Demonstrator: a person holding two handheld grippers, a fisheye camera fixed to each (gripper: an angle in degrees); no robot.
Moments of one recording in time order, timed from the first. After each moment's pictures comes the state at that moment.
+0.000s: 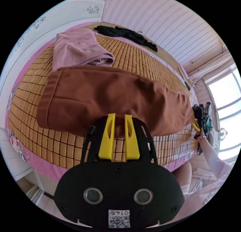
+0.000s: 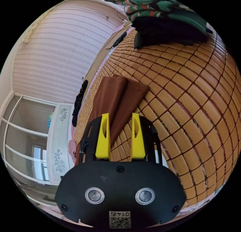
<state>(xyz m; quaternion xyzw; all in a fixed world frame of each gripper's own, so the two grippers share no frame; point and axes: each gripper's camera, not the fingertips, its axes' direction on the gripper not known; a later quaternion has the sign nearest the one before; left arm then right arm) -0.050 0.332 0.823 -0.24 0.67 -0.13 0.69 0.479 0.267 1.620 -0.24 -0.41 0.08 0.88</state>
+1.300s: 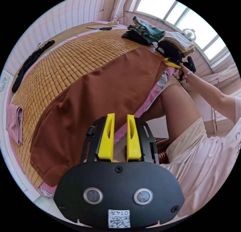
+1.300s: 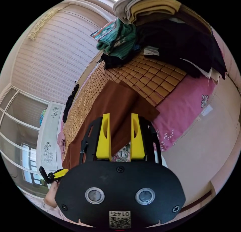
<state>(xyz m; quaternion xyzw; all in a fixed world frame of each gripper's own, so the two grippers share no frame) 0.165 0.338 0.441 -0.02 0.73 0.26 0.63 0.739 0.366 1.563 -0.19 -0.35 0.06 0.92</state>
